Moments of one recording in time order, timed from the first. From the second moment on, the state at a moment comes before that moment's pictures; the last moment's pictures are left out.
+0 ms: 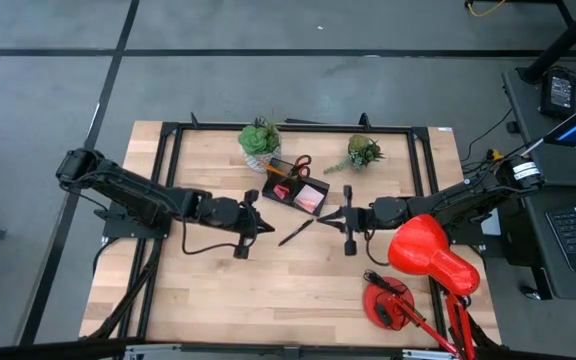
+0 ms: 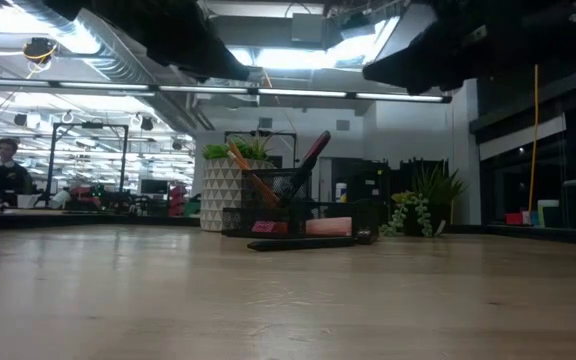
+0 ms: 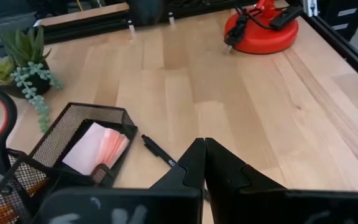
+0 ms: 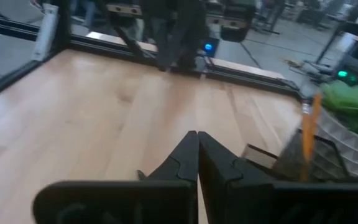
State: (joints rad) left arm -0.21 1.30 0.74 0.05 -0.17 0.04; right arm 0.21 1.28 0.46 0.63 0.23 -0.16
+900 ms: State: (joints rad) left arm -0.23 1.52 0.78 0.10 -0.19 -0.05; right arm 0.21 1.28 0.46 0.63 0.16 -0.11
